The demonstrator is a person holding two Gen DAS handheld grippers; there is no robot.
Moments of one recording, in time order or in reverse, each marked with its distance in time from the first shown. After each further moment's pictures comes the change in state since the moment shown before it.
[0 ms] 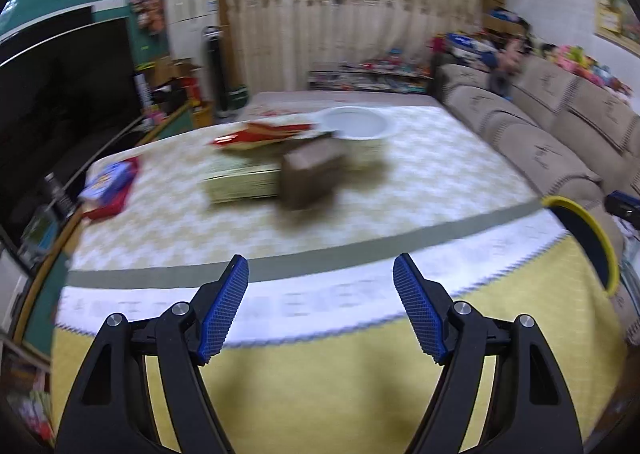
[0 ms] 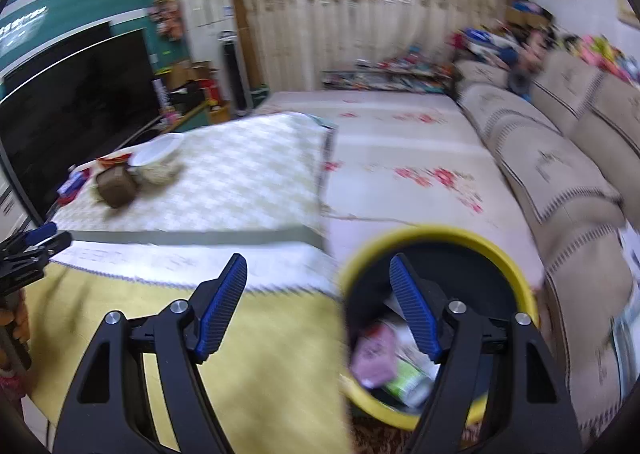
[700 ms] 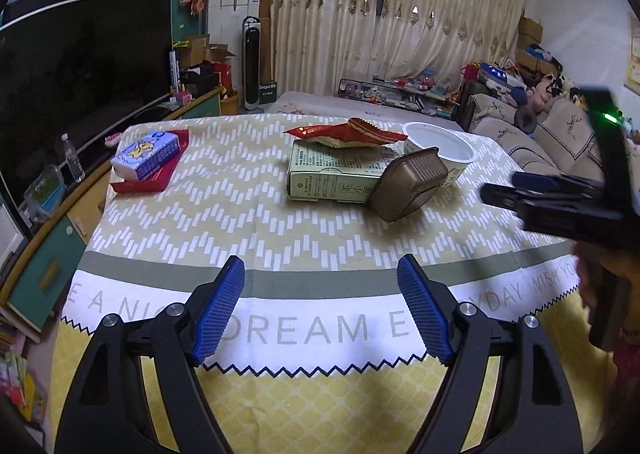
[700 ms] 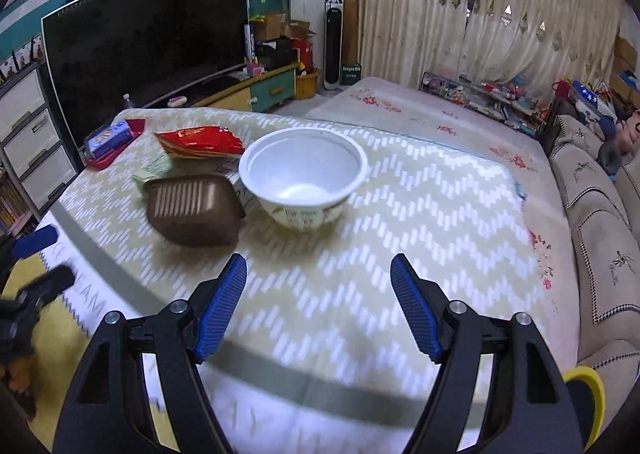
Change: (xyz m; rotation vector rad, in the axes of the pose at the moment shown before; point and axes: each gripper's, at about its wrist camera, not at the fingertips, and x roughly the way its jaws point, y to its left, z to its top) left arm 0.020 0.064 -0.003 -0.137 -0.029 0.011; right arm 0.158 0.180 0.076 -0.269 0.092 0.140
